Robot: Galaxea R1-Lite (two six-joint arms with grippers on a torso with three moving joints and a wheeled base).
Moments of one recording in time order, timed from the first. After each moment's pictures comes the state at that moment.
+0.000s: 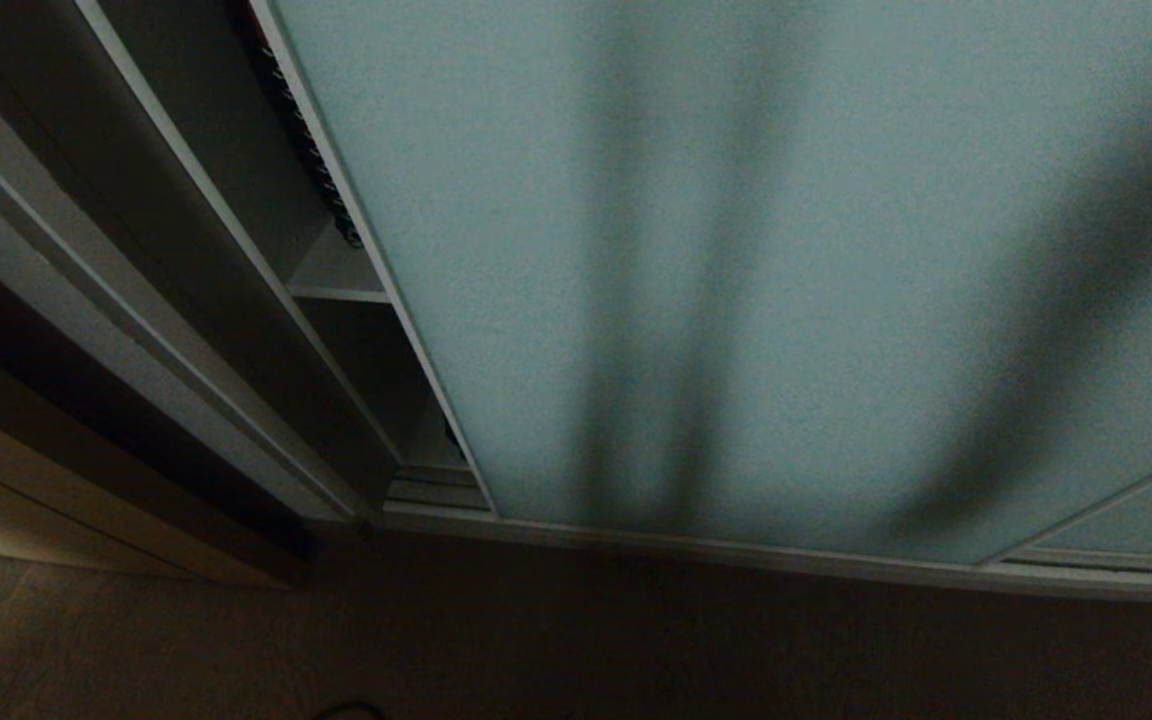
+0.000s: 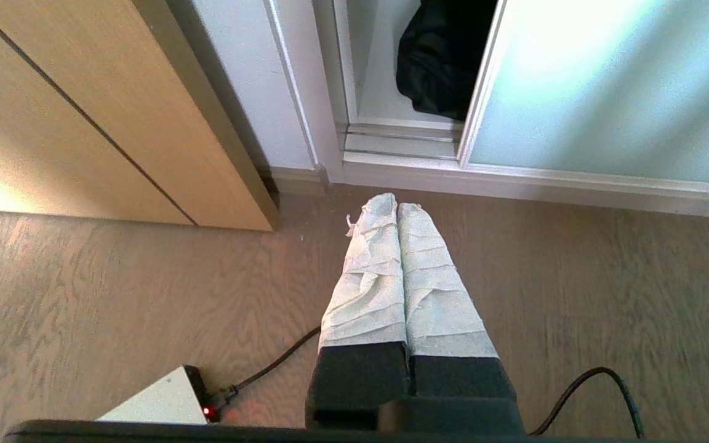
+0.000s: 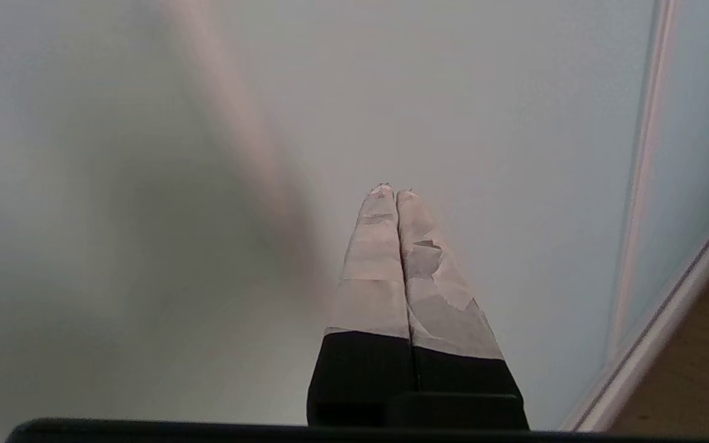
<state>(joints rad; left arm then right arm) 0.01 0.00 0.00 0.00 -0.01 0.05 -1.07 1.19 -1.20 -0.38 0.15 0.67</state>
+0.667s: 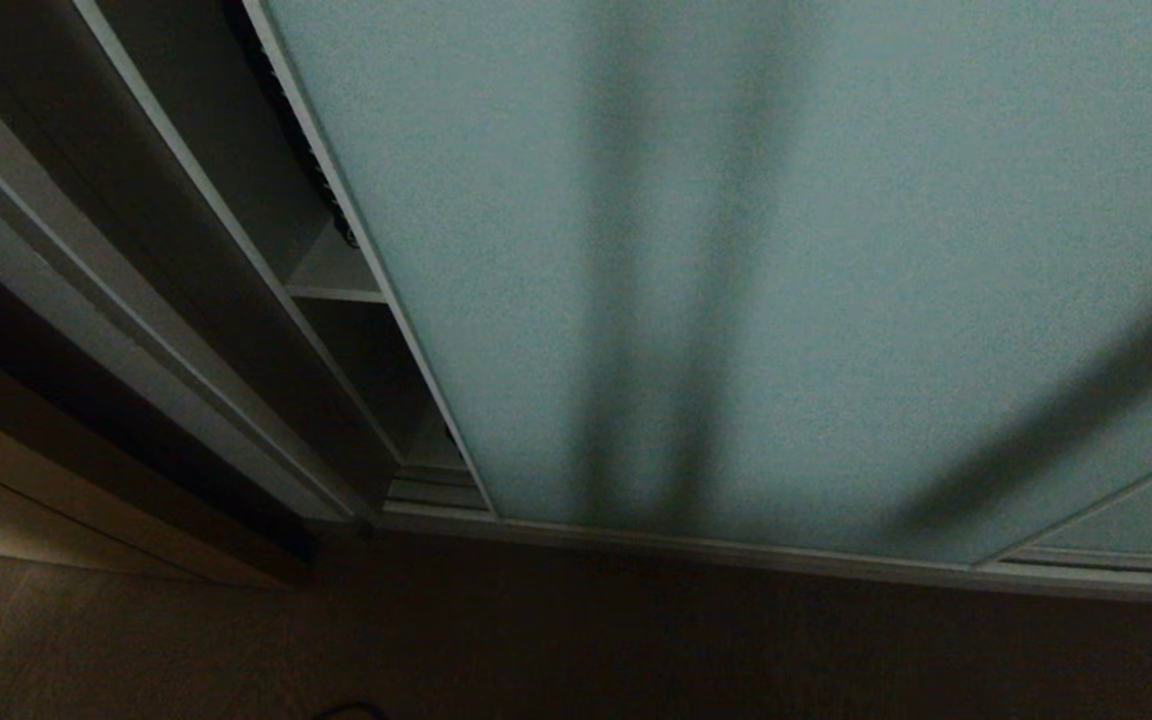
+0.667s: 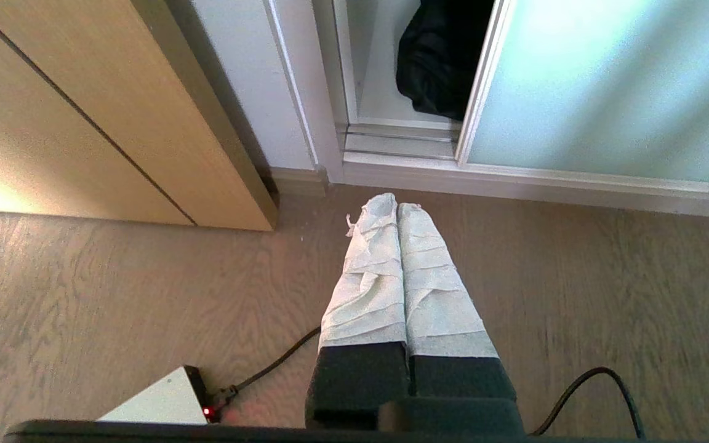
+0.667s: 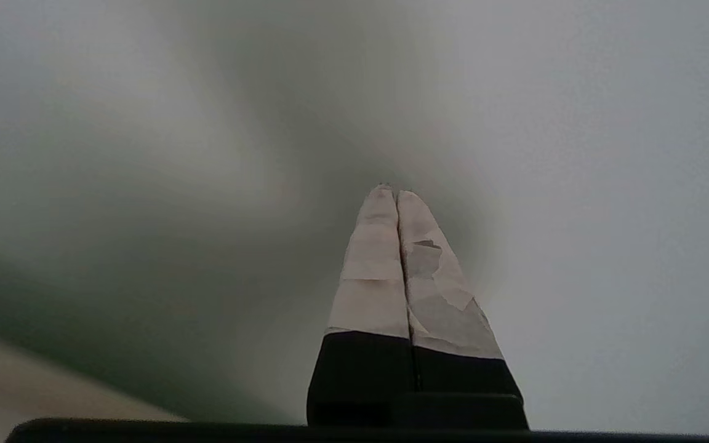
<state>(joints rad) 0.01 0.00 0.00 0.00 -0.01 0.05 -1.15 1.67 -1.66 -0.37 0.56 0.93</state>
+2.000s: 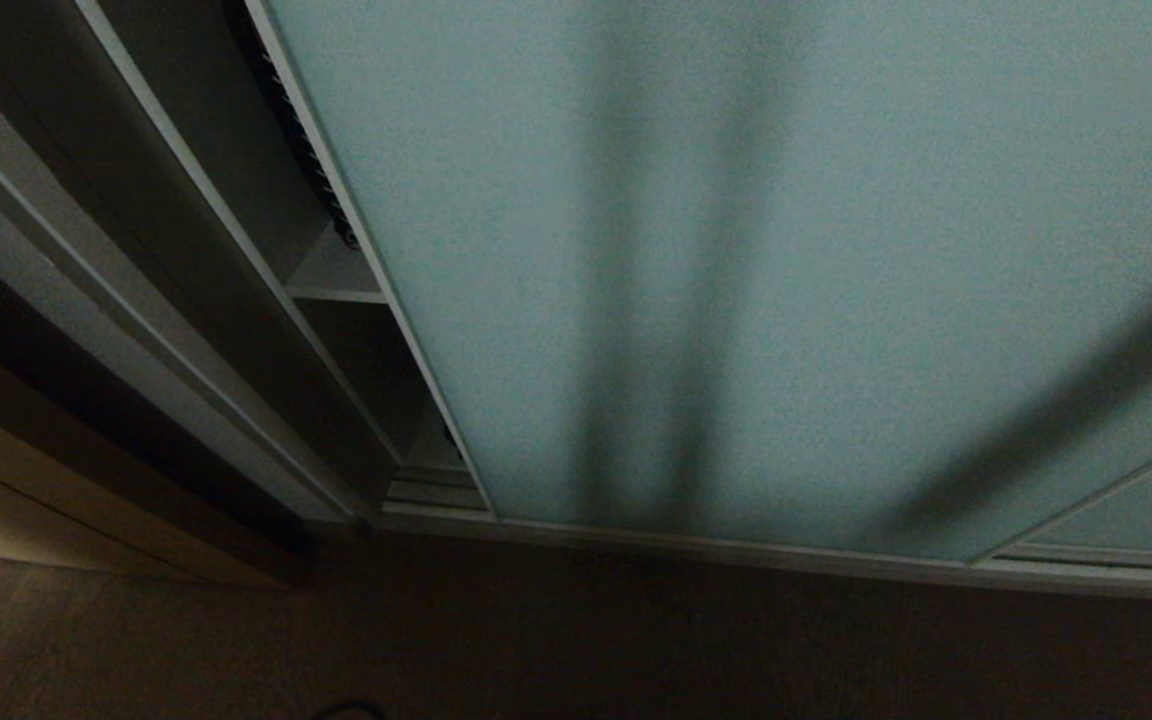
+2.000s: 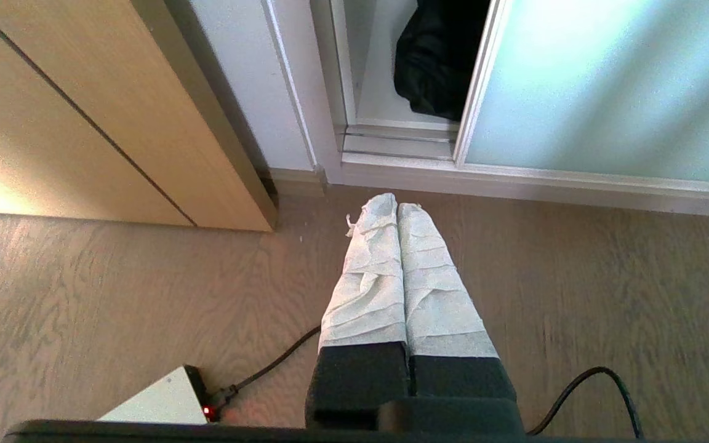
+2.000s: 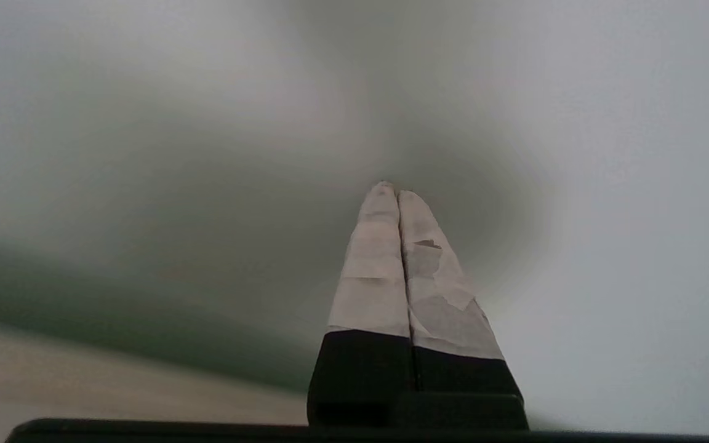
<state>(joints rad) 0.01 0.00 0.00 0.00 -0.01 0.05 -0.98 1.68 -1.58 -0.38 0.62 1.05</state>
